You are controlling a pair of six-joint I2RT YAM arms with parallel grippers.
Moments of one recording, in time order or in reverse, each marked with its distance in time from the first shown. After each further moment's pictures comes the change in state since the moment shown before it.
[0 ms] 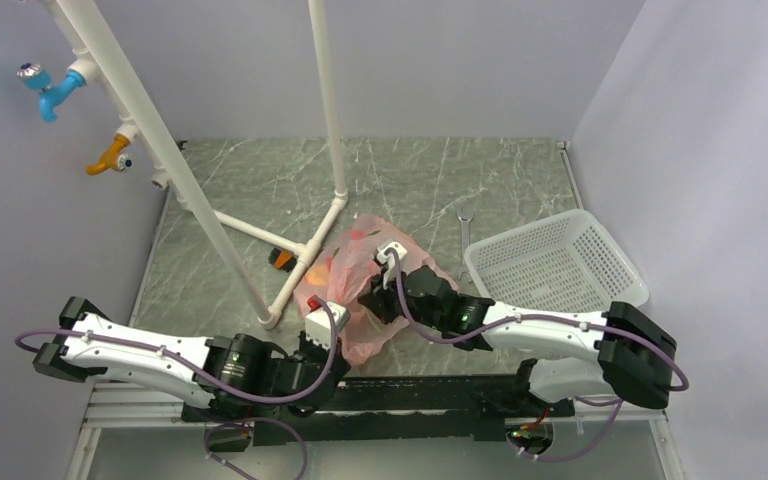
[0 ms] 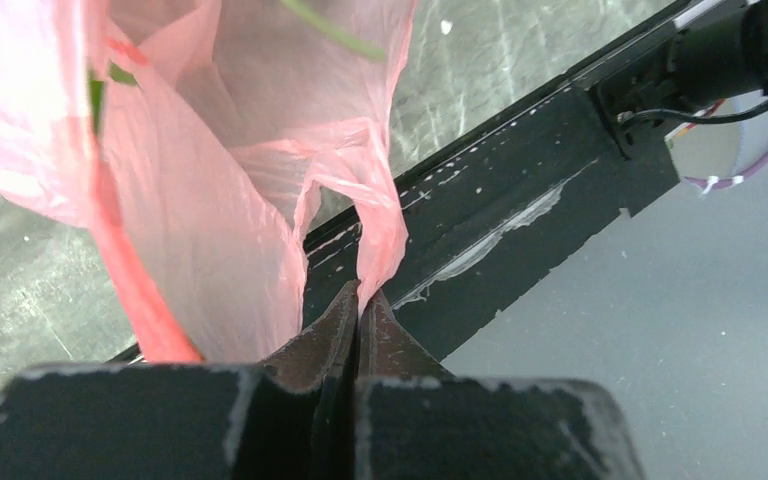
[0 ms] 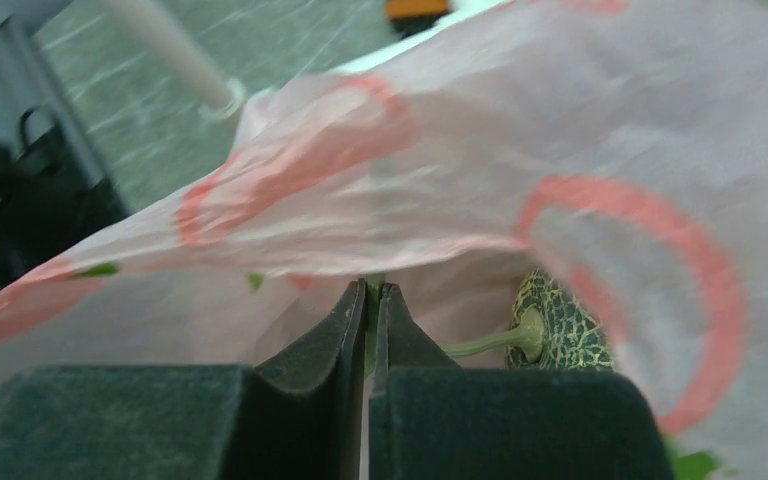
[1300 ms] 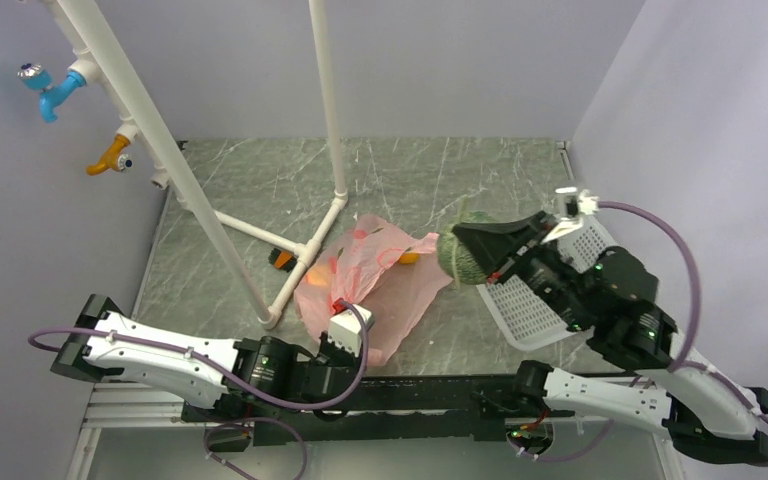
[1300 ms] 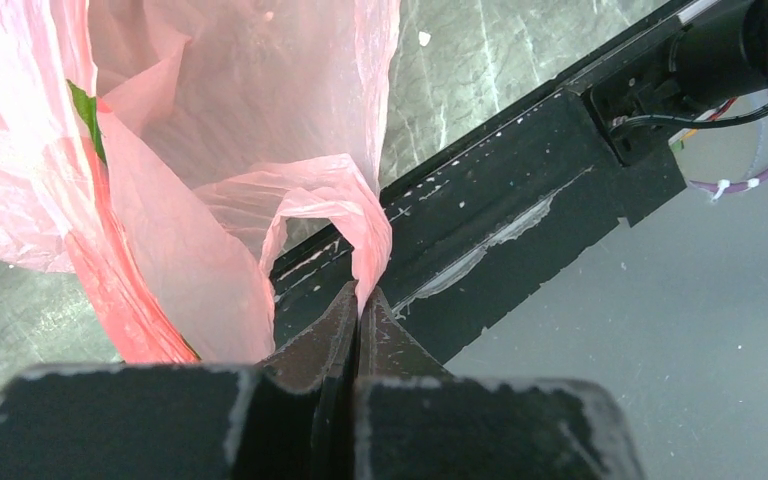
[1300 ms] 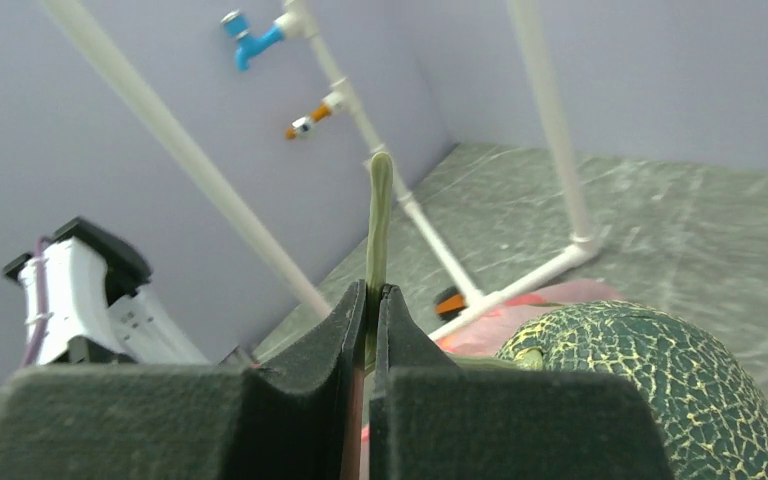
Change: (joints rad) left arm 0.000 0.179 0.124 0.026 -0.013 0.051; right arm -0.009 -0.606 0.527 -0.623 0.146 0.121
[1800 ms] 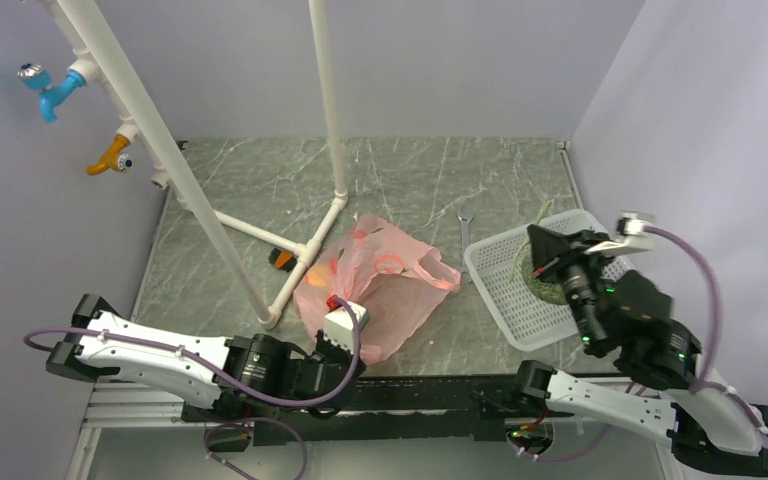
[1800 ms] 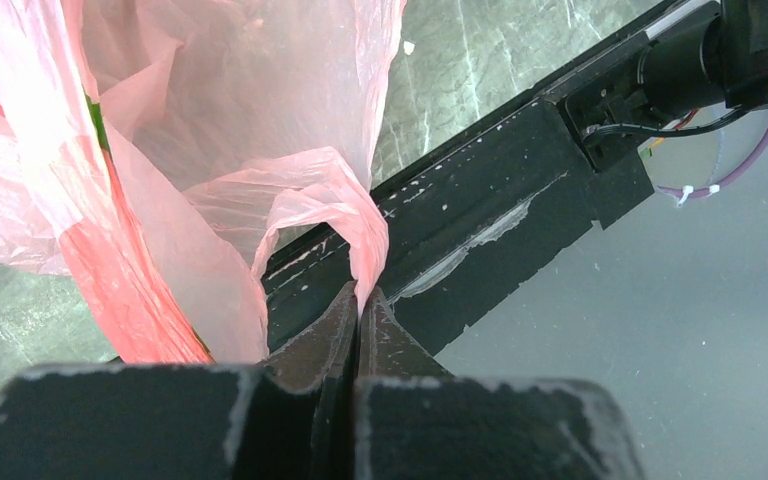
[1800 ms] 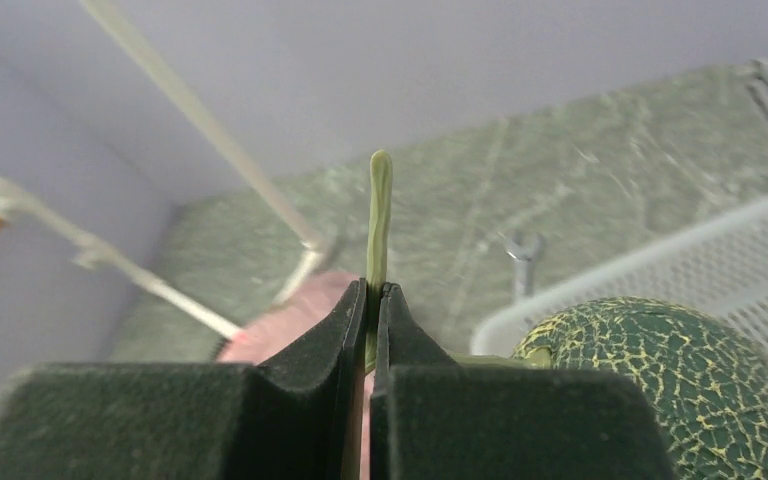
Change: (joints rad) left arm 0.000 -0.039 0.008 -0.001 0.005 -0.015; right arm 0.000 -0.190 -0.033 -0.256 0.621 -0.007
